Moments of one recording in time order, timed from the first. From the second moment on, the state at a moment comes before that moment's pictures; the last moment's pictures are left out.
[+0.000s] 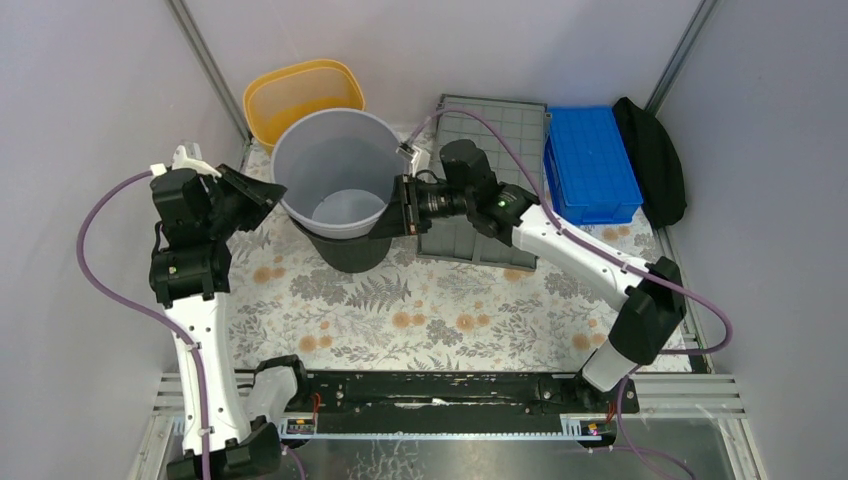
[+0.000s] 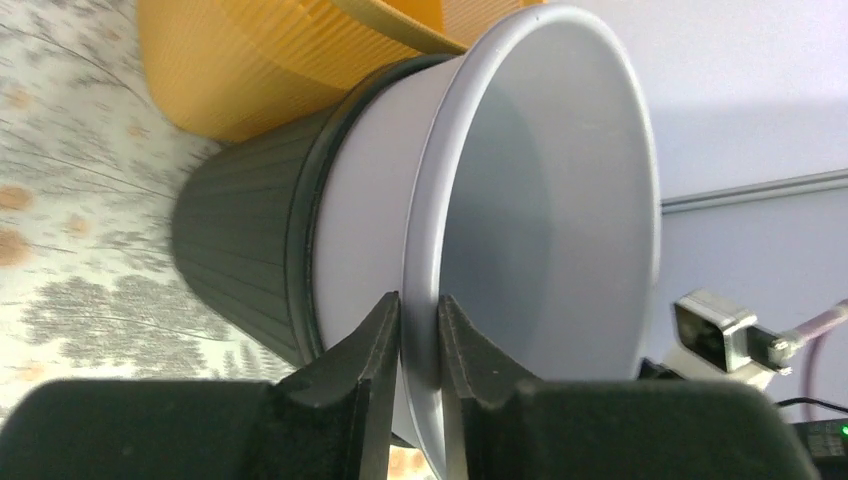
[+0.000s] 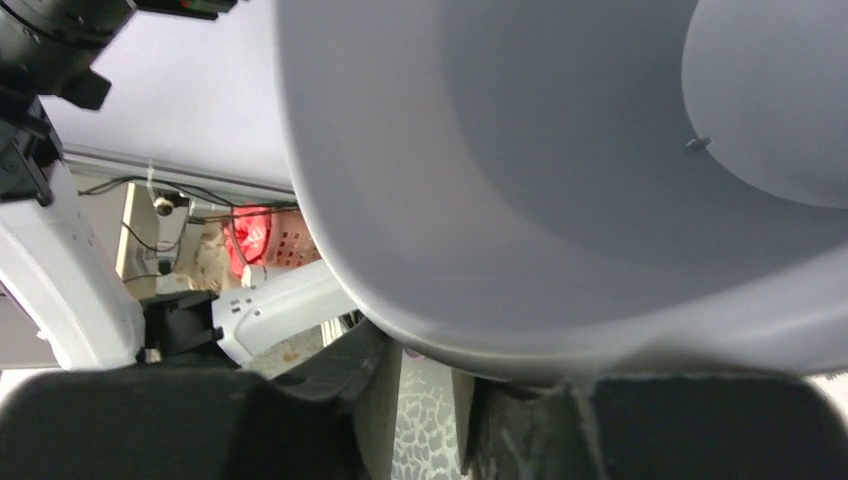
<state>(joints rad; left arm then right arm) 0.25 0.92 1.32 -0.78 0.36 -0.73 0.81 1.65 1.51 -0.21 -0.69 0.77</state>
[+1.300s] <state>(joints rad) 0.16 0.88 1.33 -0.77 0.50 -0.57 0.83 1.45 1.62 -0.65 -0.63 0.41</state>
